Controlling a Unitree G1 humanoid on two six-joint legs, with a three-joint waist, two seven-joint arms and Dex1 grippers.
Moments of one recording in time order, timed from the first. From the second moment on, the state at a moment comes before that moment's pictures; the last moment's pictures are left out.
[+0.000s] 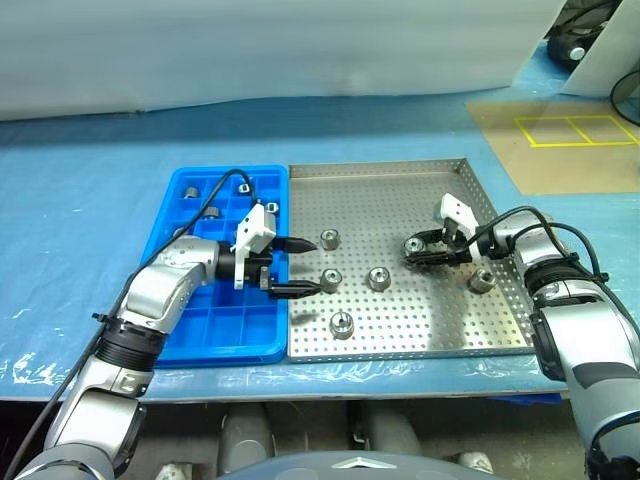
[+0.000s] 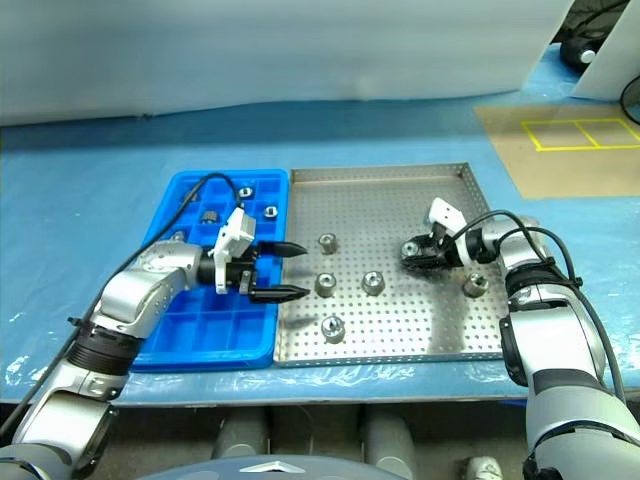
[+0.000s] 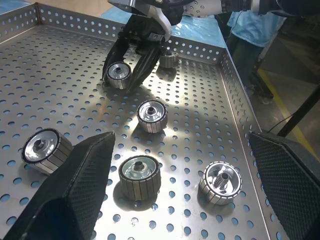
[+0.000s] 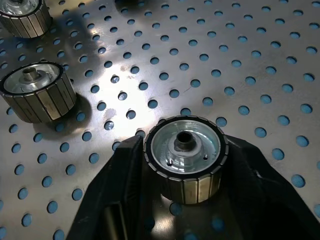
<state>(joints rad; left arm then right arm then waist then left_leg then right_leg) -0.46 0.50 -0.18 -0.01 -0.46 0.43 -1.20 -0.91 -0.63 0.13 1.18 -0.05 -0.14 1.39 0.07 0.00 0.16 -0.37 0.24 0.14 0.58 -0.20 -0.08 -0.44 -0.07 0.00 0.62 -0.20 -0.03</state>
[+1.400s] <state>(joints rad) -0.08 0.76 0.22 -0.32 -0.61 0.56 -1.06 -1.00 -0.12 0.20 0.85 0.11 -0.11 1.41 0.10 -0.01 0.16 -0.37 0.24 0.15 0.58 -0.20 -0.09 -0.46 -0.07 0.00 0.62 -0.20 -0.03</state>
